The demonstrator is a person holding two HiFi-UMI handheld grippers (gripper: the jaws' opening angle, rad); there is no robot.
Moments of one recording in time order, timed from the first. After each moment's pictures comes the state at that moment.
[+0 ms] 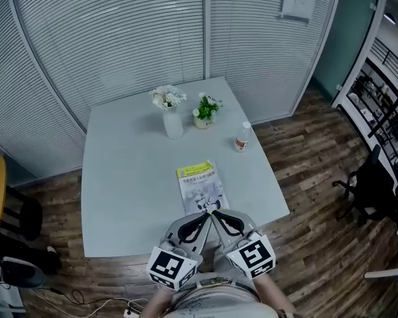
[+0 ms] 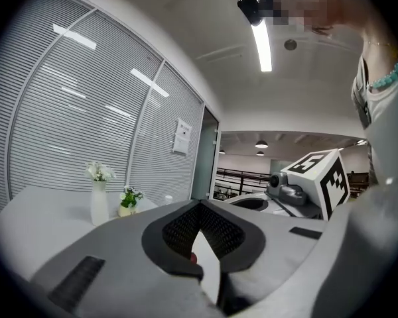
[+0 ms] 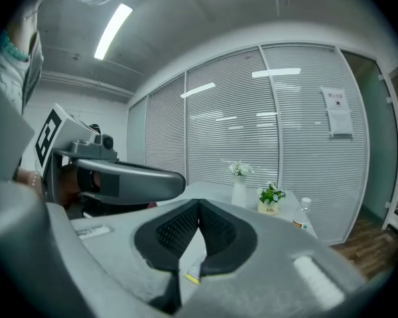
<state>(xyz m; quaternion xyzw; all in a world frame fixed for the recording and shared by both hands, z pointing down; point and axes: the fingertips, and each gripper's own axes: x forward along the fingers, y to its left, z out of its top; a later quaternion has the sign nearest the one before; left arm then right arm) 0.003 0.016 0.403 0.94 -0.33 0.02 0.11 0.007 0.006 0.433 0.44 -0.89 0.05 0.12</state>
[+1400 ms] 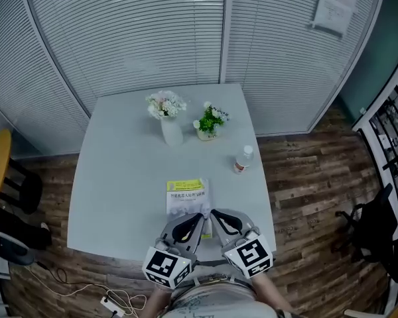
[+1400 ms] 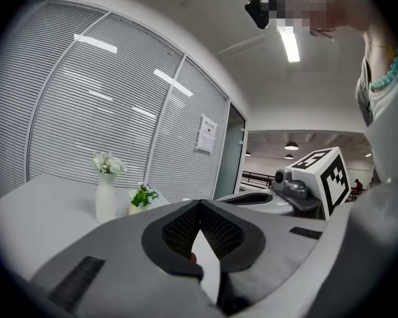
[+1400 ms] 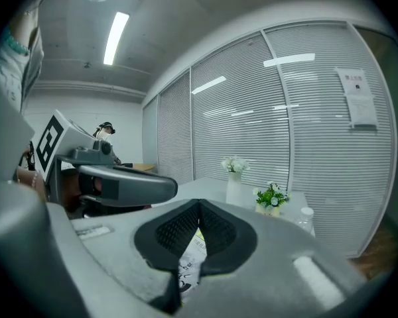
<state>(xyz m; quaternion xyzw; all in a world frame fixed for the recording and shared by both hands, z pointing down) 0.073 -0.104 0.435 0.89 -0.44 0.00 0.14 0.090 -0.116 0.455 0.35 -0.92 0.05 0.14</state>
